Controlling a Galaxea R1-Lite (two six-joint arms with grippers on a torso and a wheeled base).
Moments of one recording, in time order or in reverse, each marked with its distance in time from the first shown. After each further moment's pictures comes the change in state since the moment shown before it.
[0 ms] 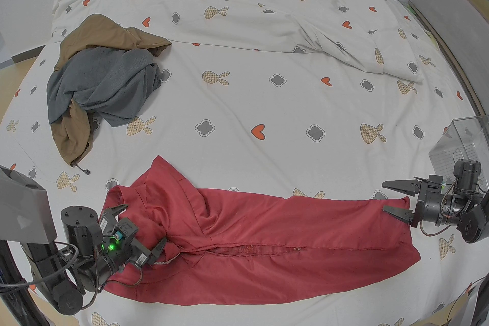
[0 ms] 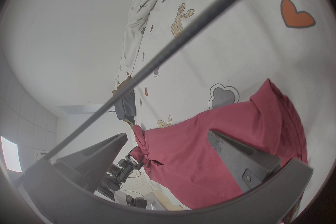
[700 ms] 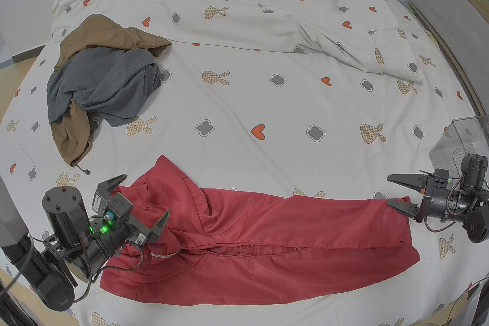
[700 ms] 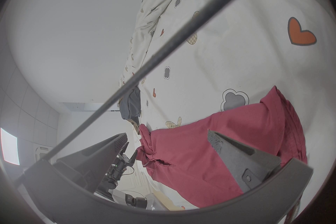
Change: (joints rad) left arm -0.057 -0.186 -0.087 0.087 0.007 0.002; right arm 0.002 -0.087 0.011 0.013 -0.001 0.007
